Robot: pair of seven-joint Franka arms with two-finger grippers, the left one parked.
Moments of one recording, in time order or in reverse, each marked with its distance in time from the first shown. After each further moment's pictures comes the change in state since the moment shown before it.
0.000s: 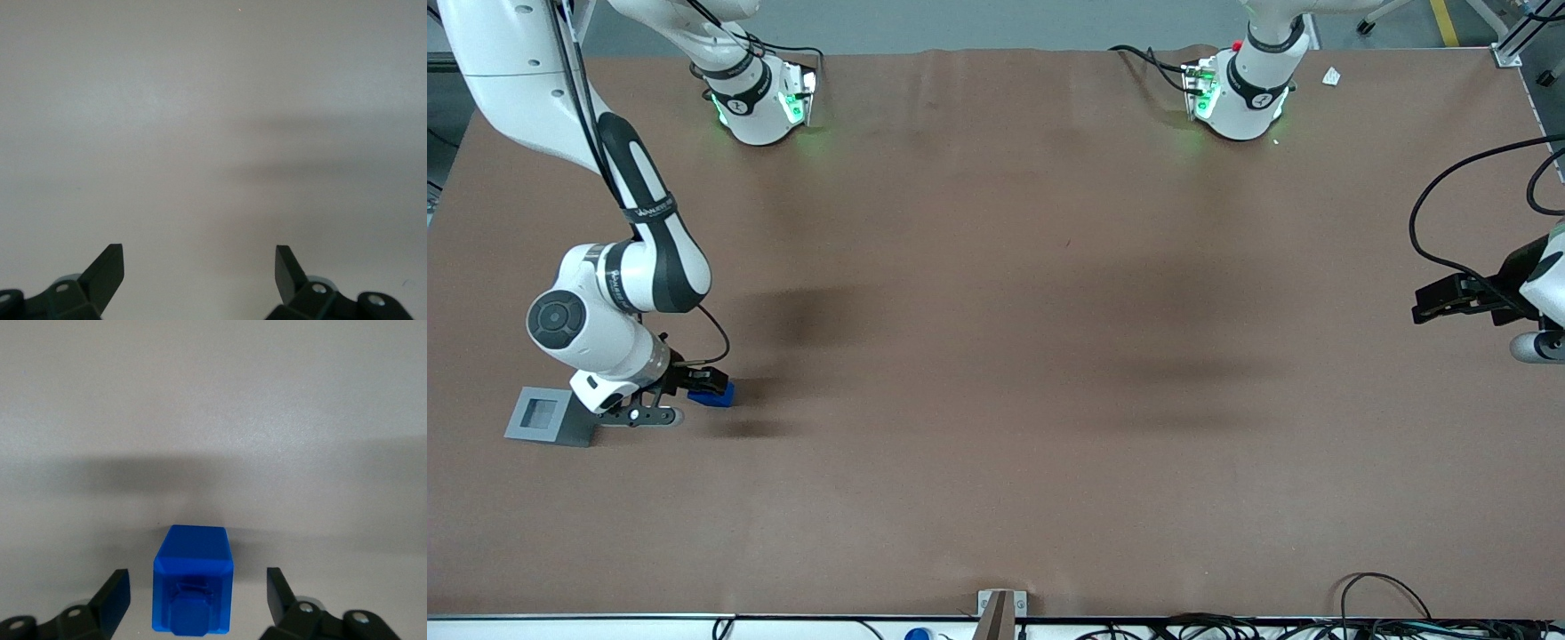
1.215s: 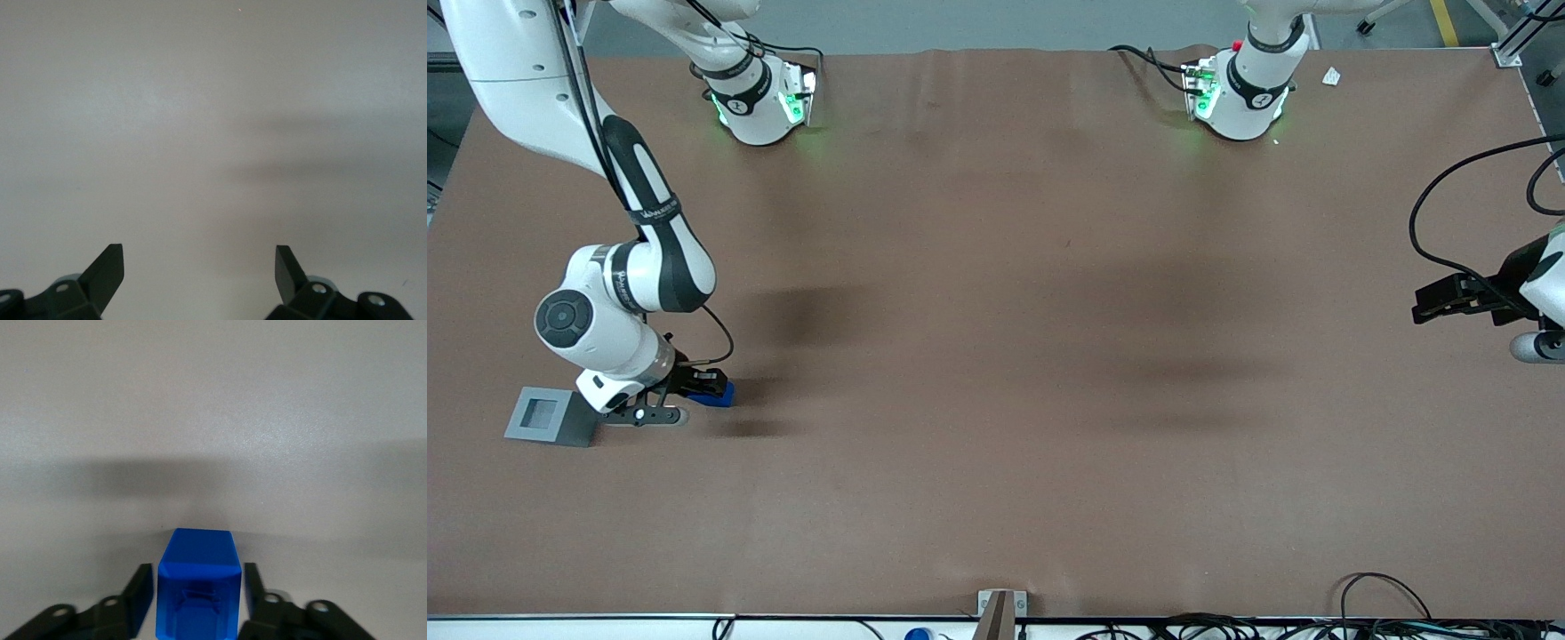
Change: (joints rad) arm 0.001 0.008 0.003 -0.008 0.000 0.028 0.000
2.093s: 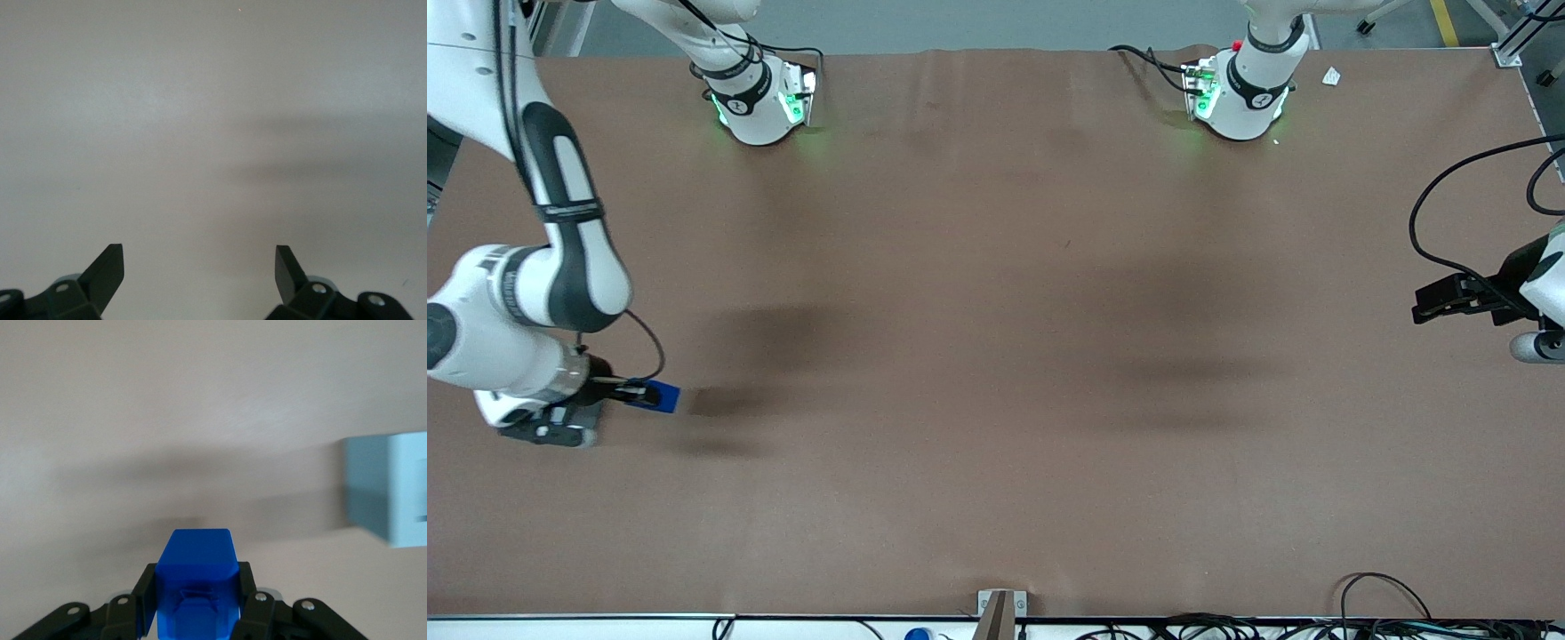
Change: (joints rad) arm -0.140 -0.007 -0.008 0.249 0.084 -0.295 -0.022
